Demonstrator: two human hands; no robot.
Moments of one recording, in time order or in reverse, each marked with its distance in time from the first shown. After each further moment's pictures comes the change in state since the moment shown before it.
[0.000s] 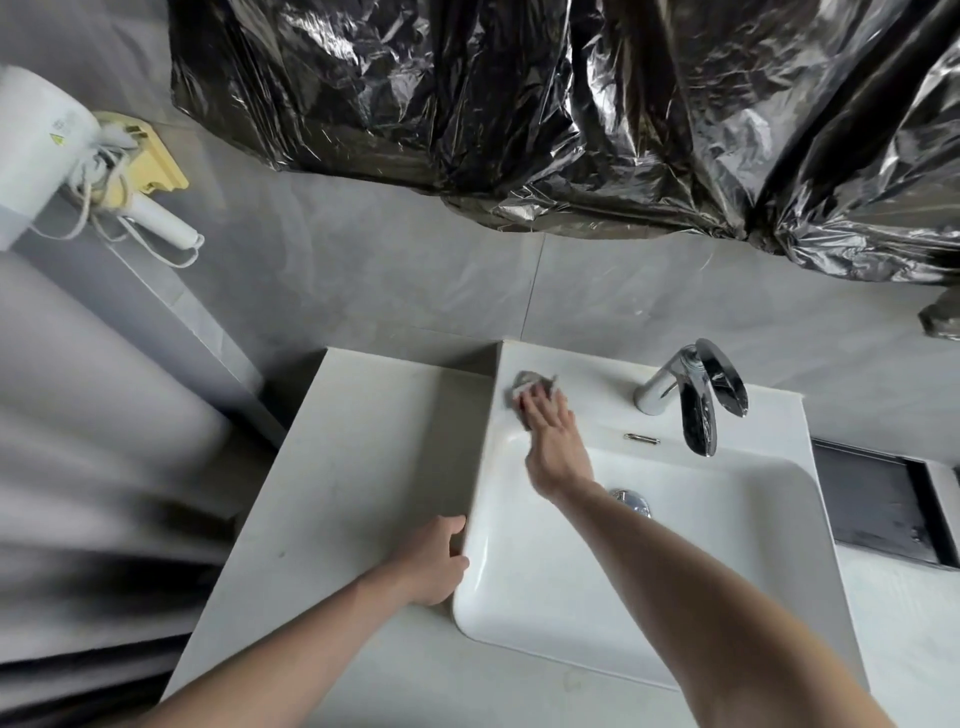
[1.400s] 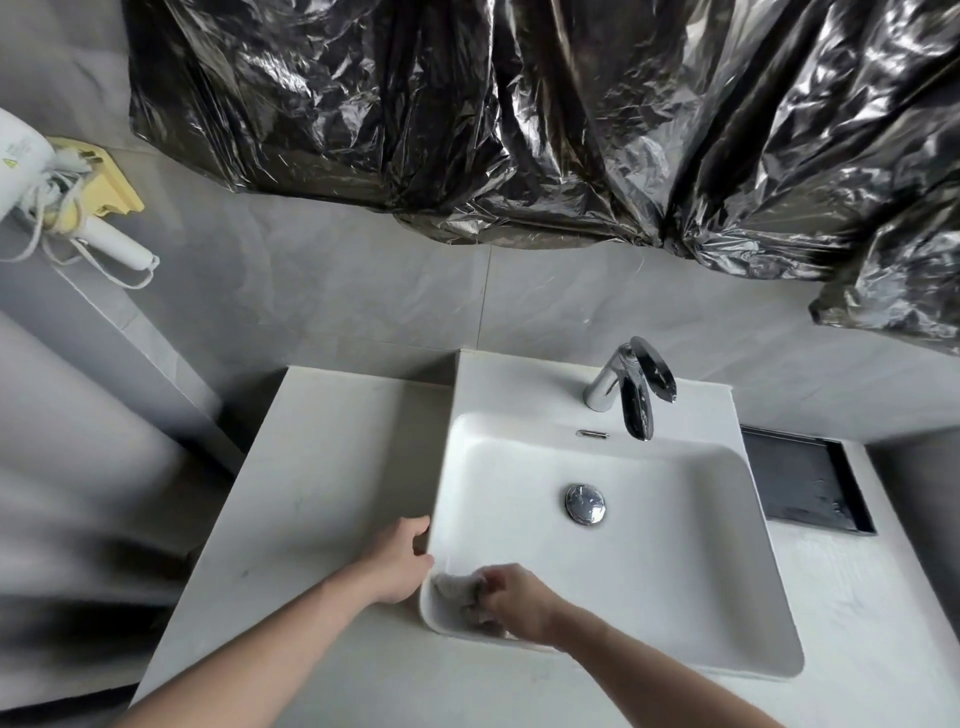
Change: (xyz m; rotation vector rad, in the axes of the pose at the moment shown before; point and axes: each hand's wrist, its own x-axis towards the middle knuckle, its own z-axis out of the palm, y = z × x) left_hand 0.053 -0.065 0.036 -0.047 0.001 -0.049; right_hand -0.168 -0.028 -0.001 0.750 -0.649 0.389
